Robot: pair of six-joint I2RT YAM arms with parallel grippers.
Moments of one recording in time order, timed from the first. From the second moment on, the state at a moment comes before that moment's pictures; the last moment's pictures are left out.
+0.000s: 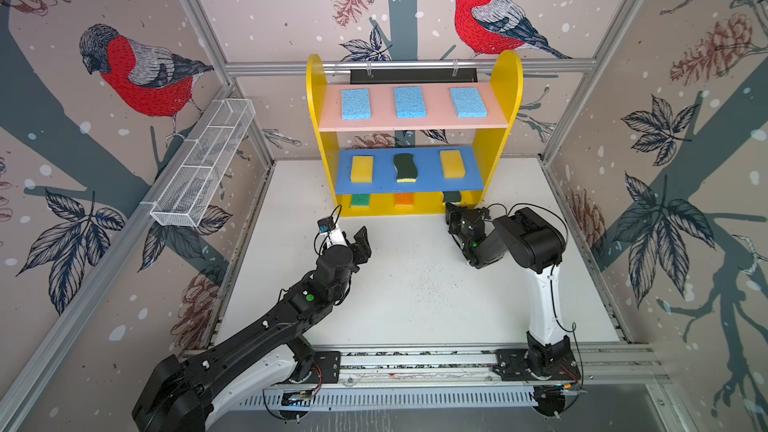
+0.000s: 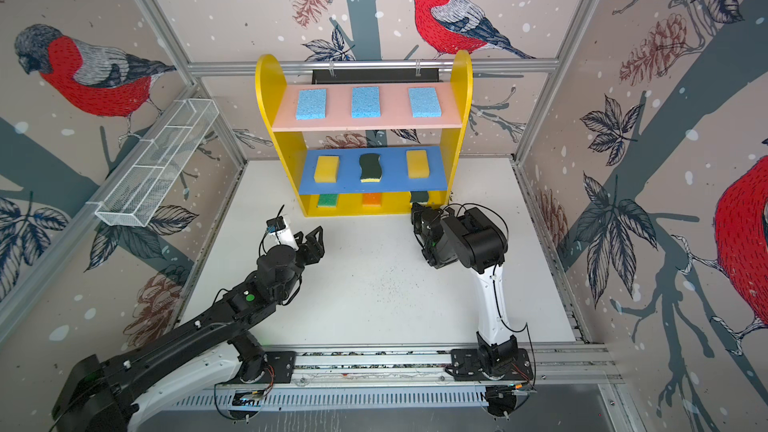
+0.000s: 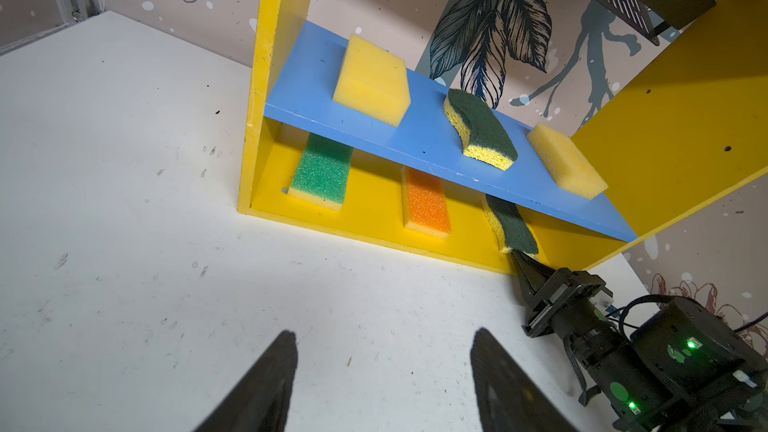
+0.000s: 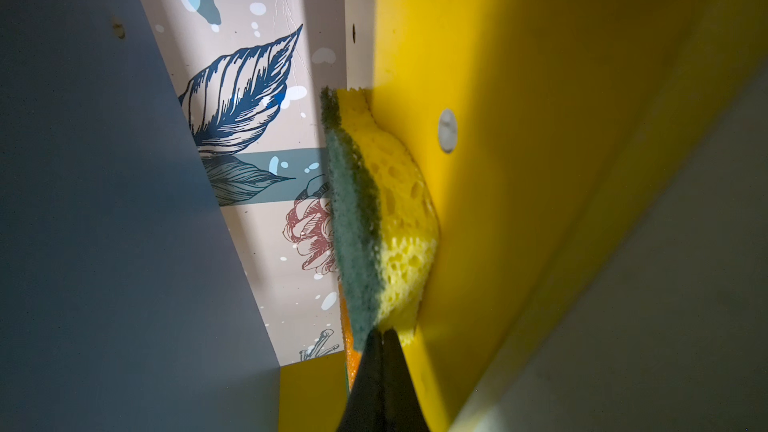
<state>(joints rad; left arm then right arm) -0.73 0.86 0.44 0.10 -0.52 -0.62 0.45 2.23 0.82 1.17 0.12 1.57</state>
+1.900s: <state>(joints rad) -0.73 0.75 0.59 -0.26 -0.79 -0.50 0.41 1.09 0.60 0.02 0.42 0.81</state>
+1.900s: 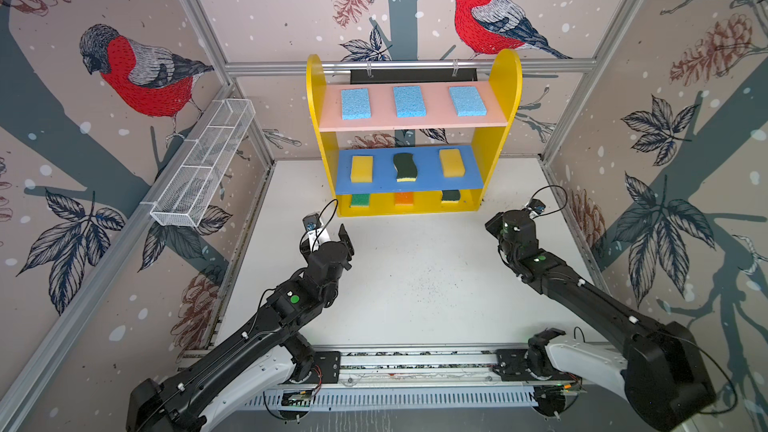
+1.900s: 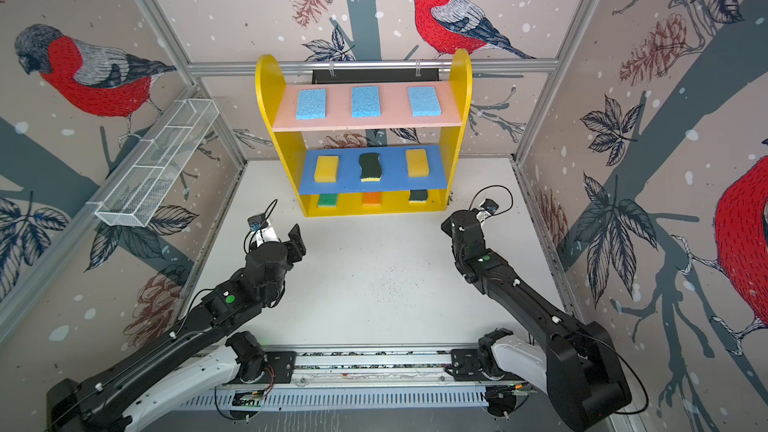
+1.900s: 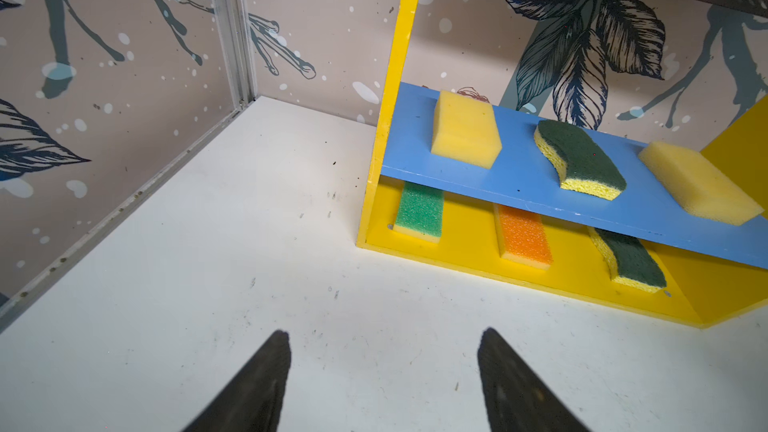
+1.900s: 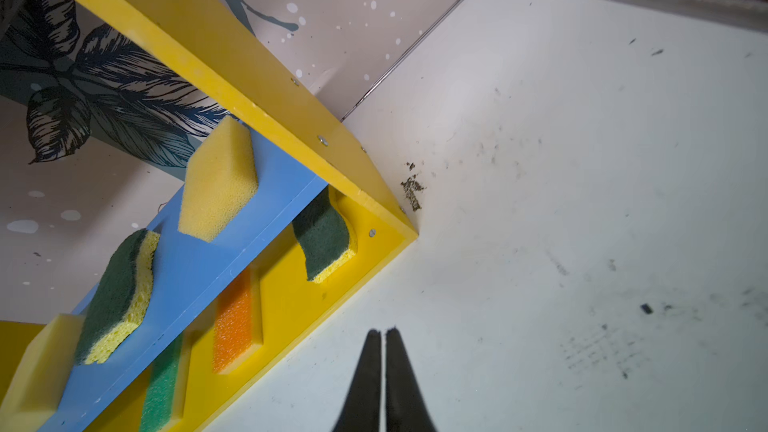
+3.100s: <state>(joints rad) -0.54 0.79 0.66 -0.22 -0.79 -0.35 0.10 1.01 0.70 -0.06 0.43 0.46</state>
